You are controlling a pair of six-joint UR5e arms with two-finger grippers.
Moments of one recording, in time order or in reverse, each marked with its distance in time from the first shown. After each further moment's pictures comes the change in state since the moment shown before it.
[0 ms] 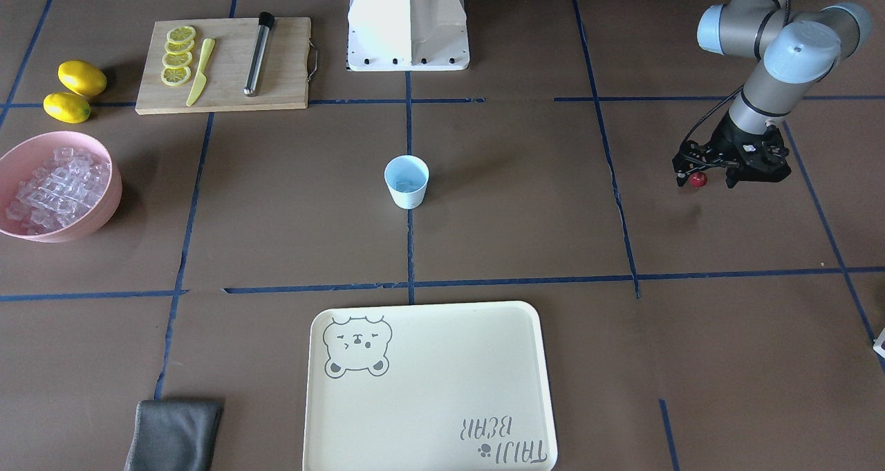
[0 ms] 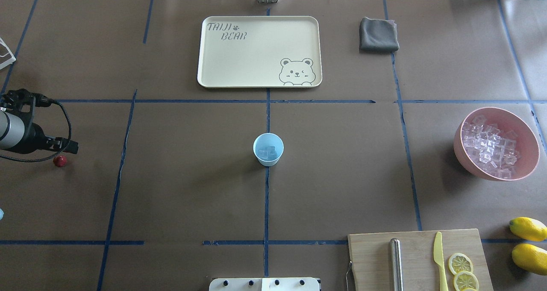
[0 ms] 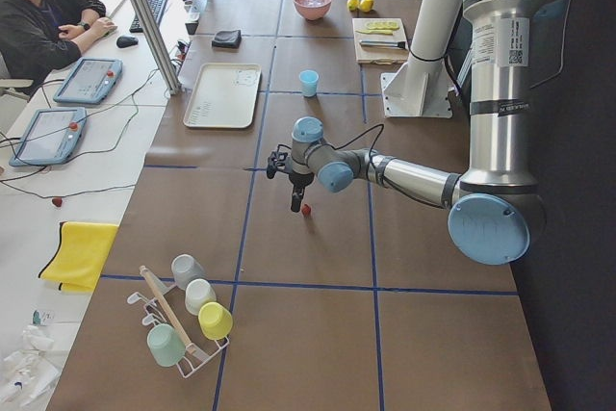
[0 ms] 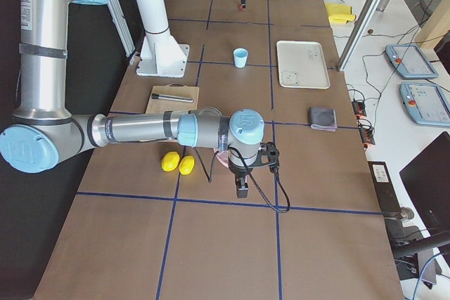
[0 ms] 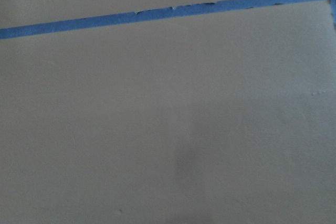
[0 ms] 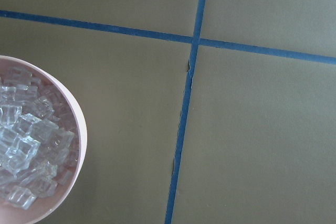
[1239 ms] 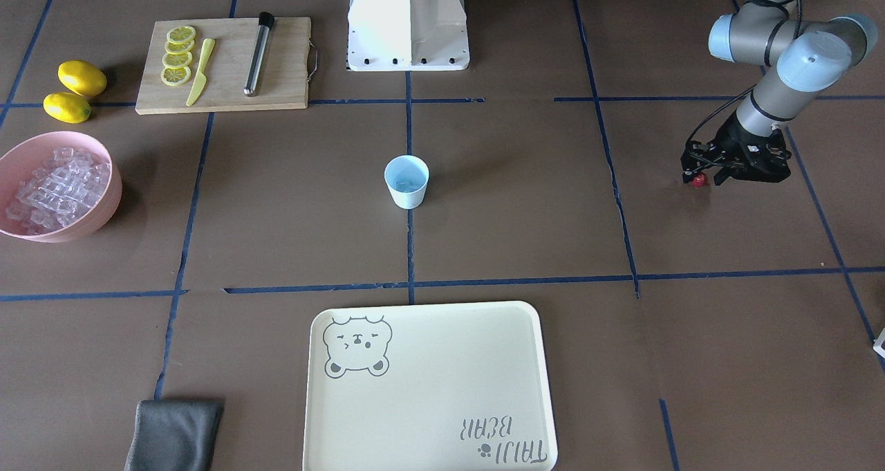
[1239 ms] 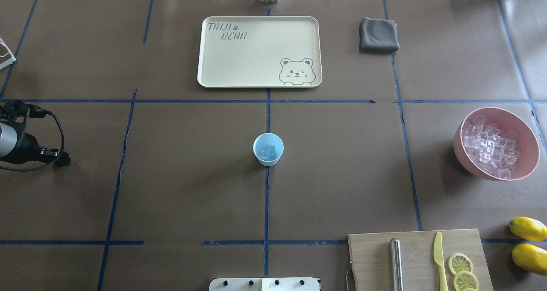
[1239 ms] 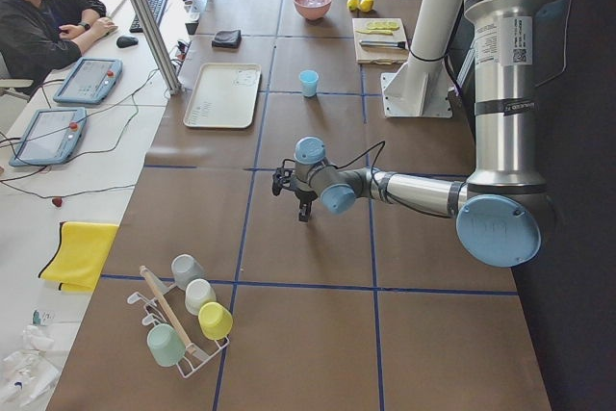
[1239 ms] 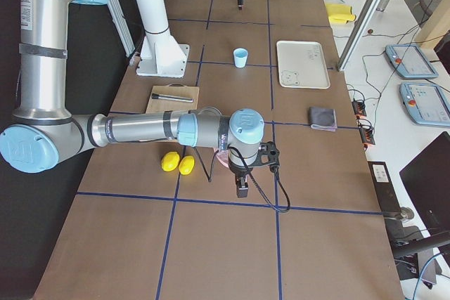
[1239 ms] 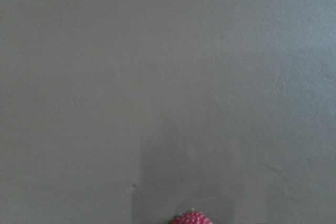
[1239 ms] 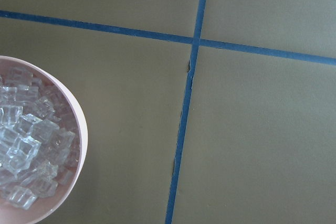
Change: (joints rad) left arm -0.001 0.029 0.045 -0.076 -0.087 -0.008; right arm 0.000 0.000 0.002 0.000 0.000 0.000
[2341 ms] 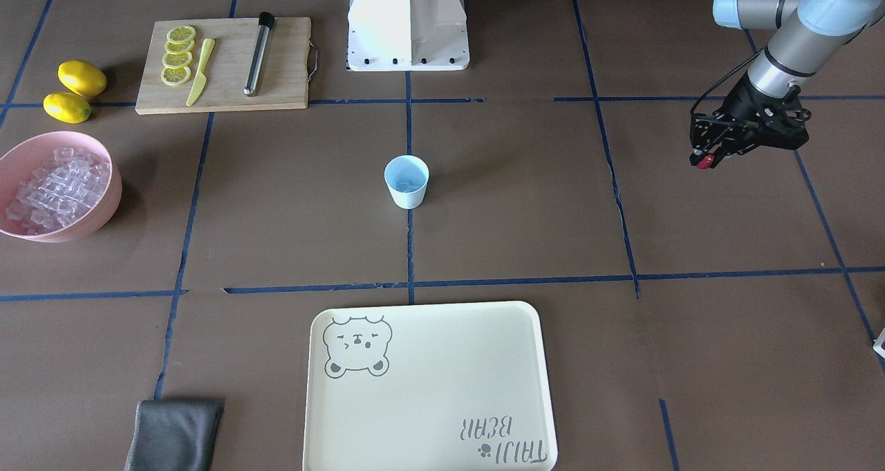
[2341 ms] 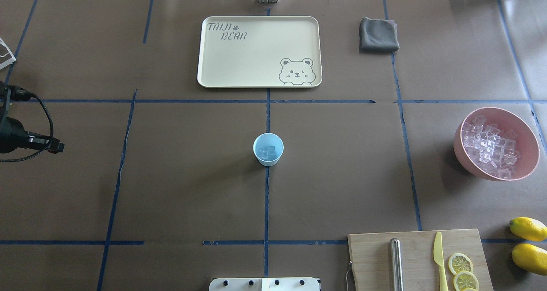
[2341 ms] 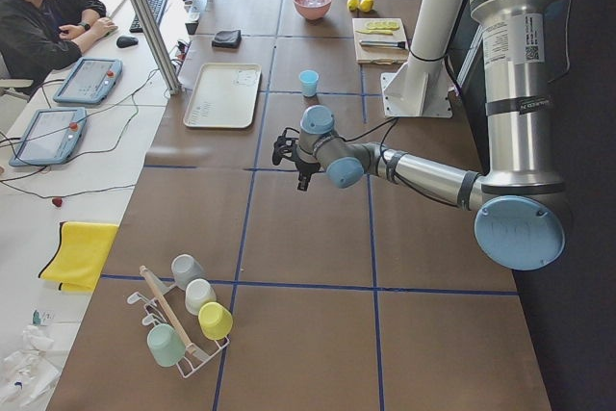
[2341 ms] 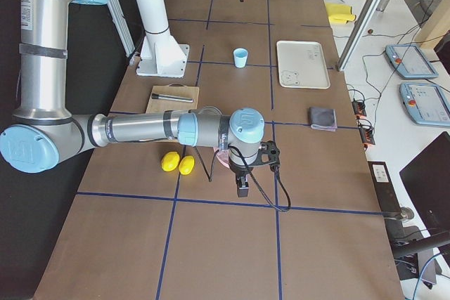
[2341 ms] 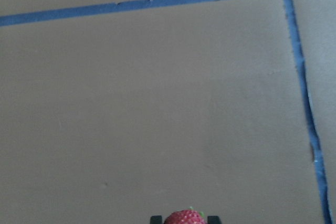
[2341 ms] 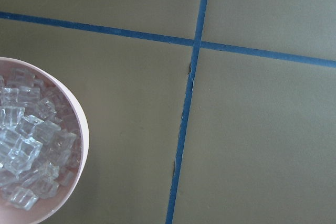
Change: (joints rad) left arm -0.054 0.034 -0.272 0.155 -0.002 0.017; right arm 0.000 0.002 0.004 0.001 0.000 0.000
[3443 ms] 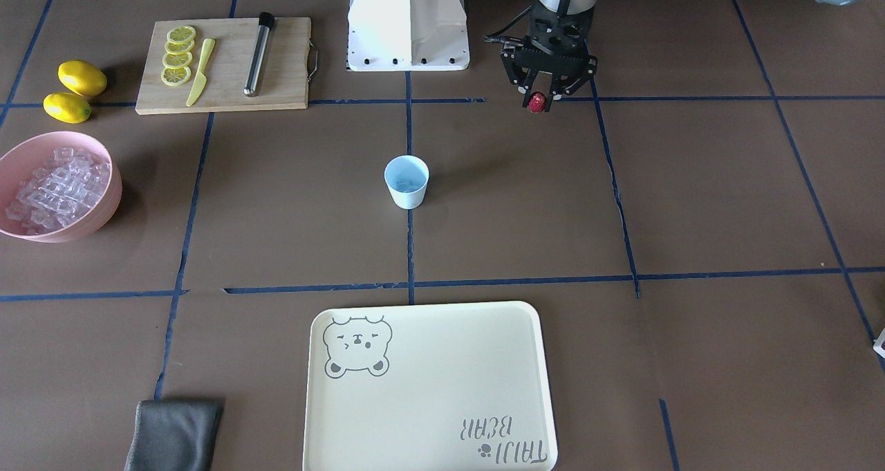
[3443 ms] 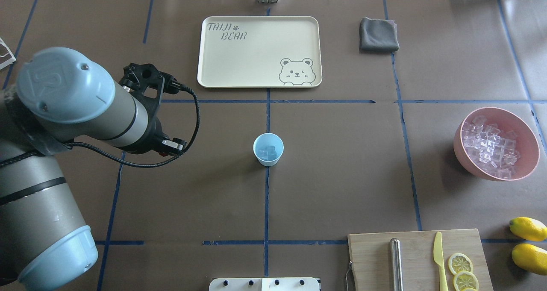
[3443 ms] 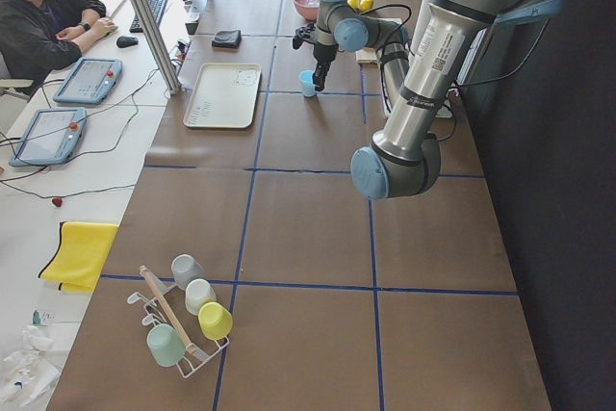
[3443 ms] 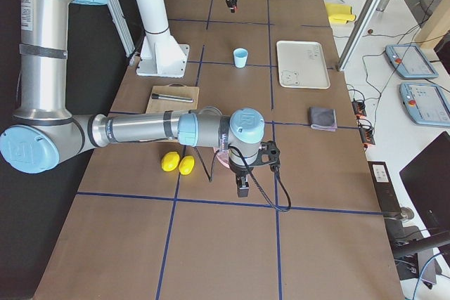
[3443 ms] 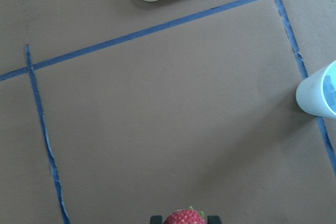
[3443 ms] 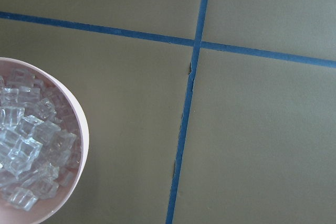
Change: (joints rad) left arm 0.338 -0.677 -0.191 0.854 0.245 -0.063; right arm -0.001 0.001 -0.002 0.000 0.000 0.000
